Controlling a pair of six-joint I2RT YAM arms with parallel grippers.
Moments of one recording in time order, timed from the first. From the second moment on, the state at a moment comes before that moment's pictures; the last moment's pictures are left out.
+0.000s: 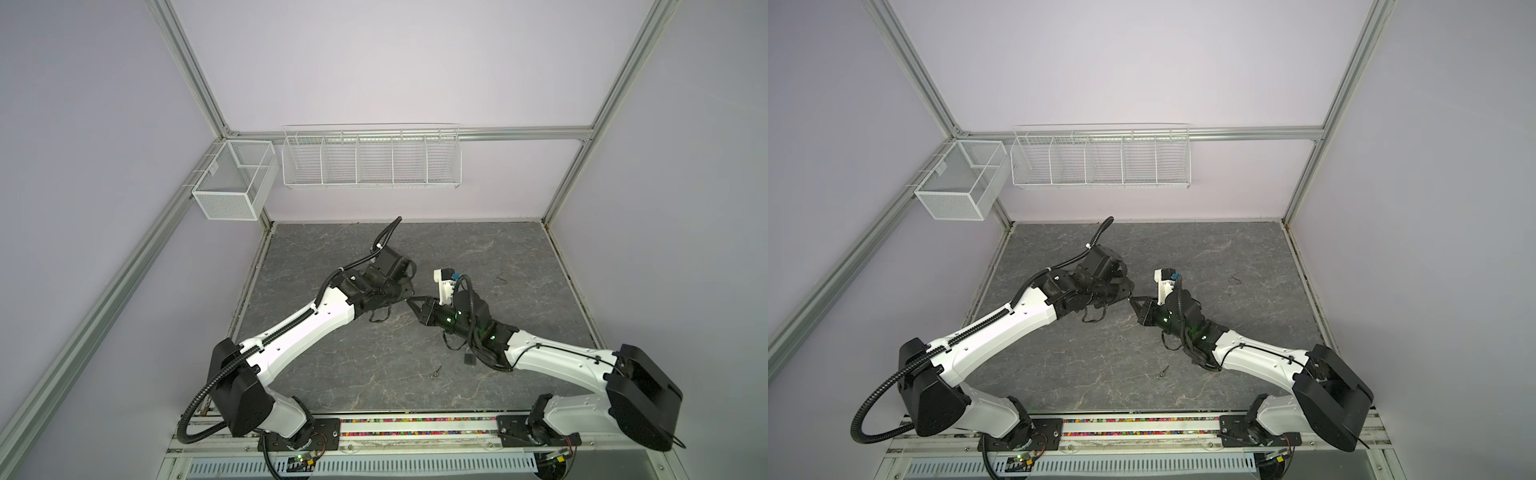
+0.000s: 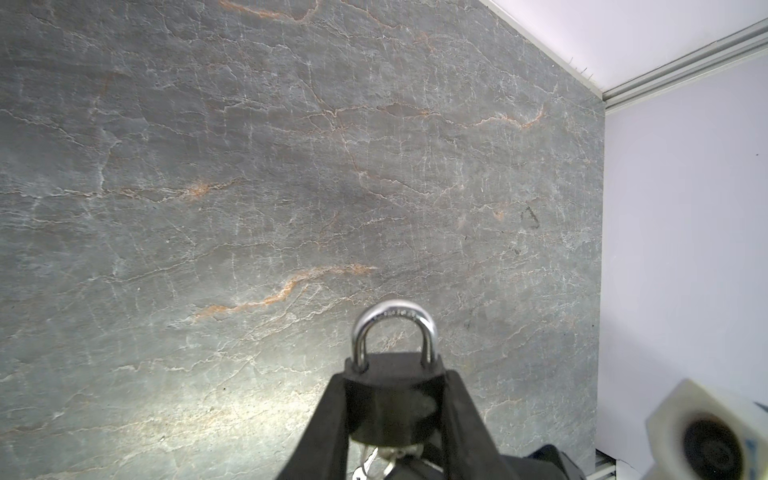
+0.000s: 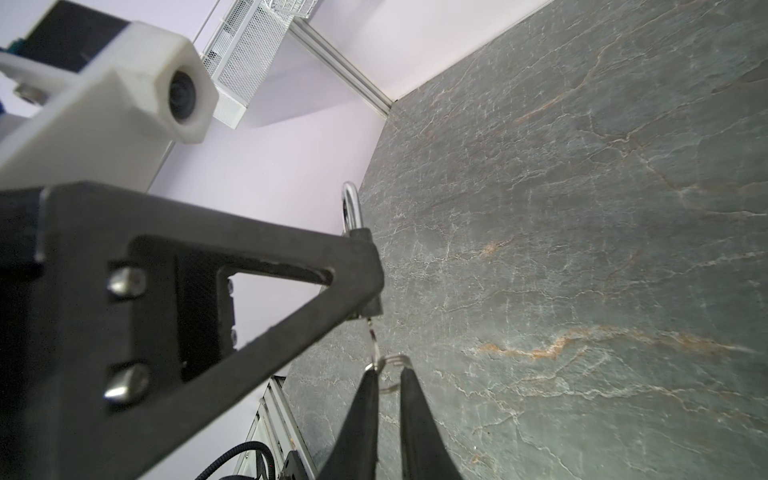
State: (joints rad) left arm -0.85 1.48 1.34 -0.71 -0.13 -0.99; right arm 0.87 1.33 0.67 0.39 -0.06 0.90
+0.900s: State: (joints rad) left arm -0.88 1.45 1.33 -0.69 -0.16 -1.00; right arm 0.85 1.30 0.70 0.33 -0.08 0.88
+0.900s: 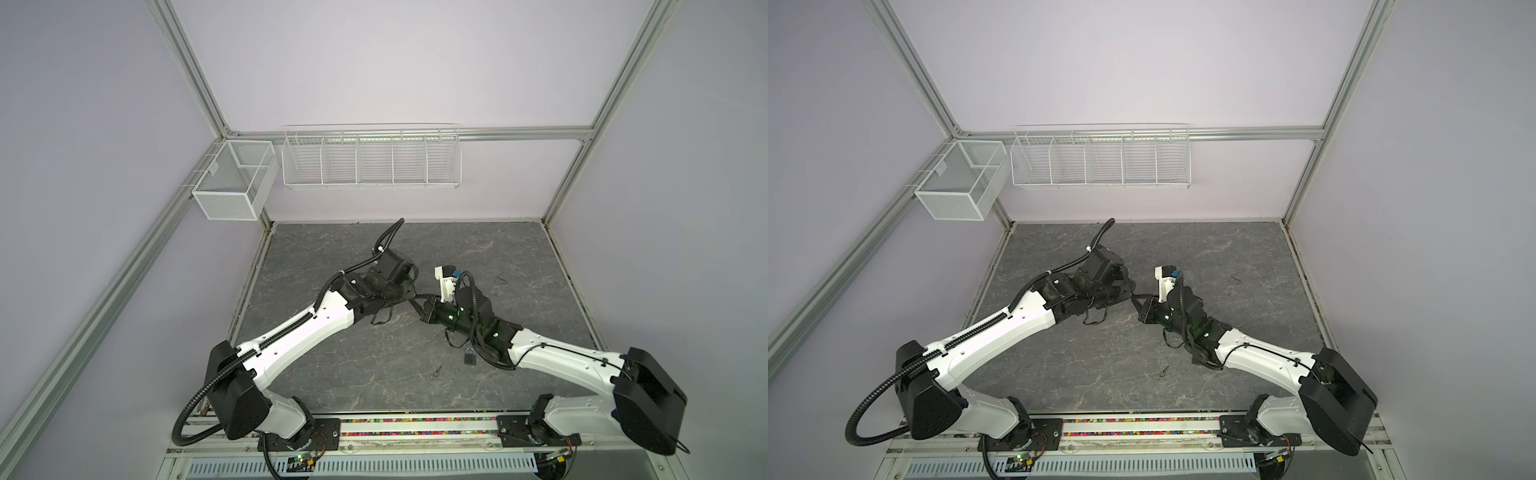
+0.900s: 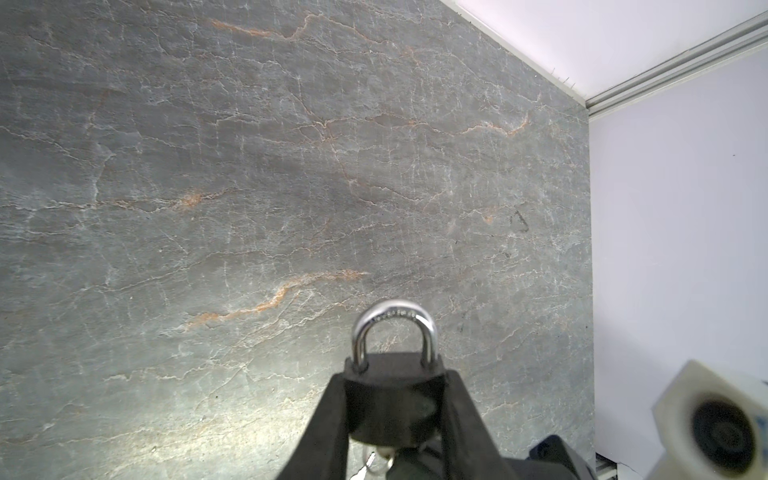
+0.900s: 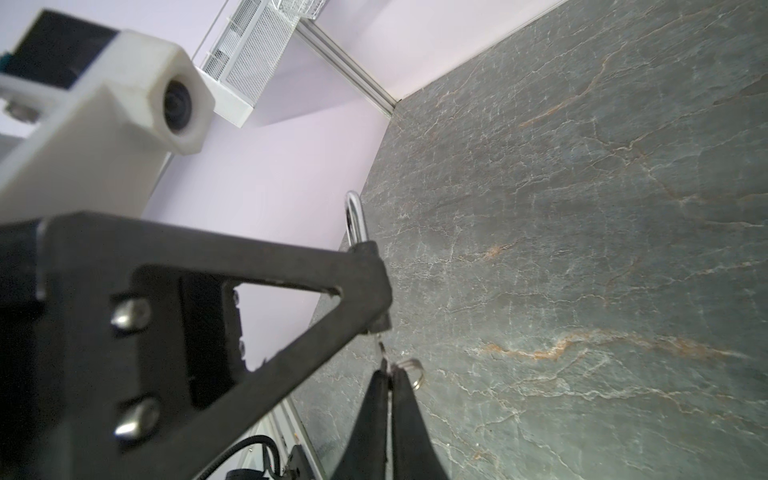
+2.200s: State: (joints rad) left arm -0.87 1.39 1.28 -0.63 -0.14 -1.02; right arm 0.84 1.32 0.71 0.43 -0.14 0.96
